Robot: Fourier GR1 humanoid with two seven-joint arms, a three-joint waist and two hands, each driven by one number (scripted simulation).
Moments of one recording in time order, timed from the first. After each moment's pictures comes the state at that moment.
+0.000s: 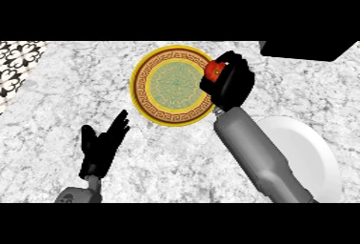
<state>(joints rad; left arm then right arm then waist) -0.06 0.07 -0.12 -1.41 0.07 0.03 0.23 -0.81 -0.01 0.33 -0.89 1.39 -0.87 1.14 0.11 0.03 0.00</state>
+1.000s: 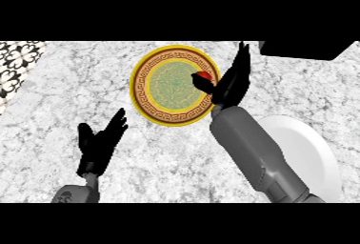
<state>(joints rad) -0.08 0.08 -0.10 -1.38 0.08 0.01 0.22 -0.86 -0.01 0.35 -0.72 0.77 -1.23 0.78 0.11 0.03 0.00</state>
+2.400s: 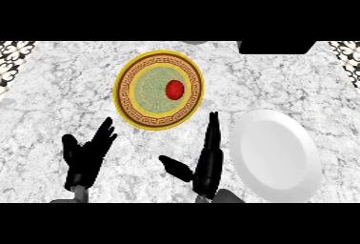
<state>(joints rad) 0.02 0.08 -0.05 -1.44 0.08 0.02 0.22 -0.33 0.00 0.85 -1.21 0.52 -1.27 0.57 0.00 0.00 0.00</state>
